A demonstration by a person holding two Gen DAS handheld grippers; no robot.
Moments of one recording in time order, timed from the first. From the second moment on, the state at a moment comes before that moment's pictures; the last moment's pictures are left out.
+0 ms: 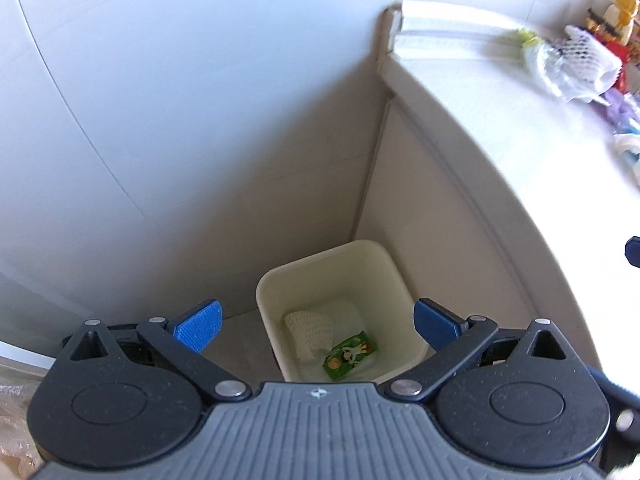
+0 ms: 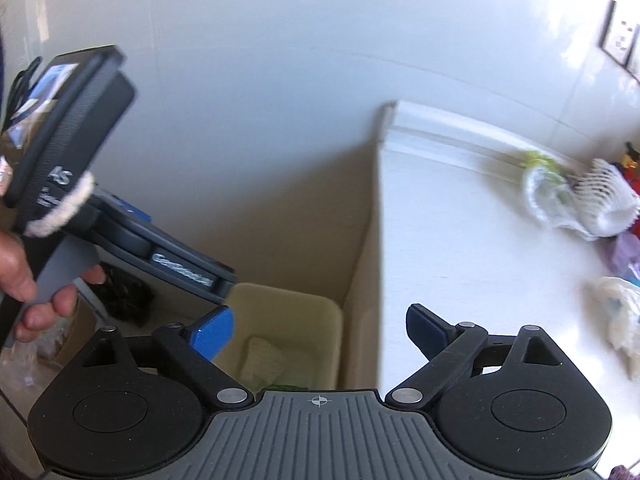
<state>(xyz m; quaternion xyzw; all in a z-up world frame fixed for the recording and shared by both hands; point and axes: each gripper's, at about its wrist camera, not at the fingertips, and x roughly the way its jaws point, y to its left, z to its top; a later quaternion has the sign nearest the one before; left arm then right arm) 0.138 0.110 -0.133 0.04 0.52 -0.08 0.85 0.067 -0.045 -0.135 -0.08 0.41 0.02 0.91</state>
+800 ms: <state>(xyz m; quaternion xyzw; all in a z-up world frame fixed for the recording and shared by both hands) 0.158 -0.017 -0.091 0.03 0.46 -0.20 0.86 0.012 -0.214 -0.110 -0.02 0.36 -0.10 0.93</state>
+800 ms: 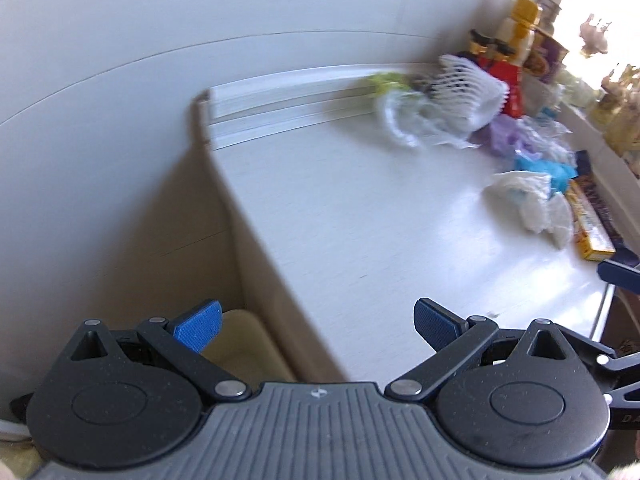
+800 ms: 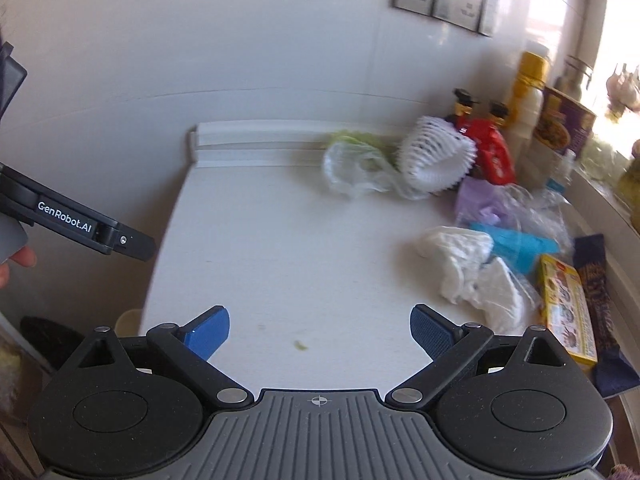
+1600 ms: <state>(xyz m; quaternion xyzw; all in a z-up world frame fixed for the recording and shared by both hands) 0.205 -0.185 -0.115 -0.03 0.44 -0.38 0.81 0.029 -0.346 -0.138 0.04 0.33 -0.18 0.93</state>
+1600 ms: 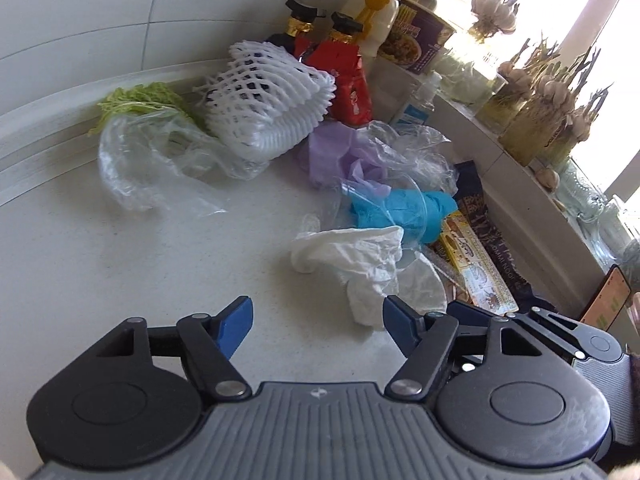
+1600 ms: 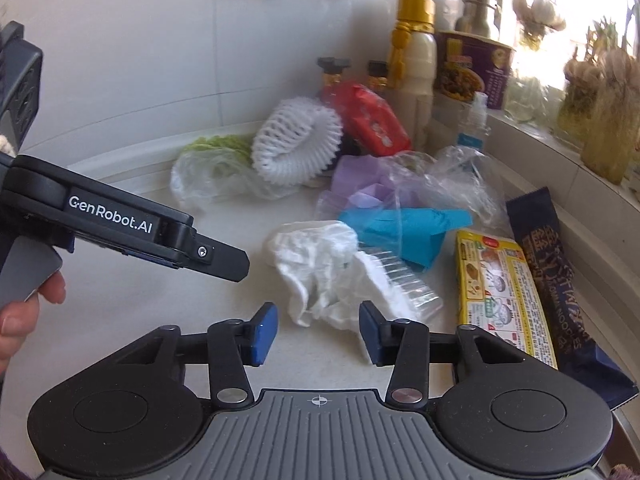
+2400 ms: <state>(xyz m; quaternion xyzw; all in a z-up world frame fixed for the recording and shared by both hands) 0.220 -0.220 -0.128 -0.06 0.45 -0.37 0.81 0.049 -0.373 -0.158 0.04 0.34 -0.25 0.91</state>
